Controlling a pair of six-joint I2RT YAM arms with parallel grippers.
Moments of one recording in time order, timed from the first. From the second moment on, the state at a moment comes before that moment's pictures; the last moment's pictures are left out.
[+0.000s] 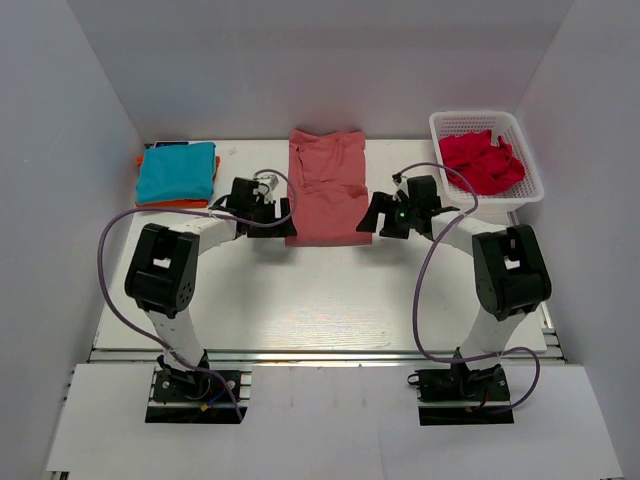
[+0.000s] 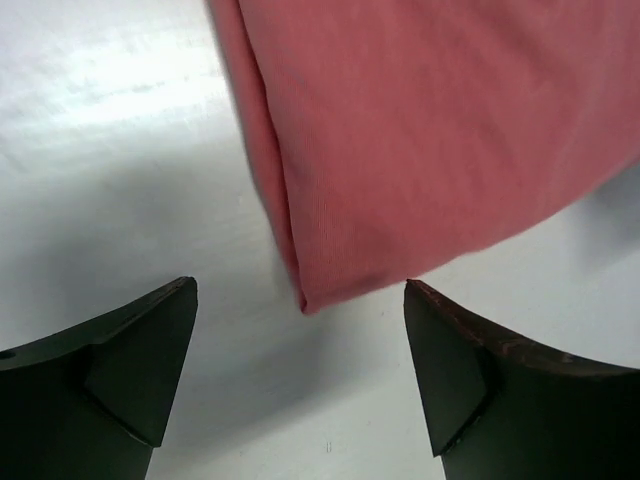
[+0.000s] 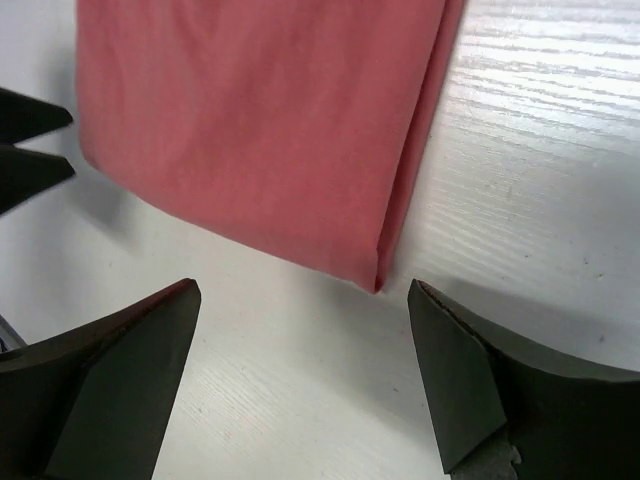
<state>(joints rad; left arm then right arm) -0.29 1.81 1.10 -0.10 0.30 -0.26 0.28 1.76 1.03 -0.05 -0.46 0.41</state>
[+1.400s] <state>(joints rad) -0.38 1.21 0.87 -0.41 0.73 -0.30 0.30 1.31 0.99 -0.60 -0.67 0.15</state>
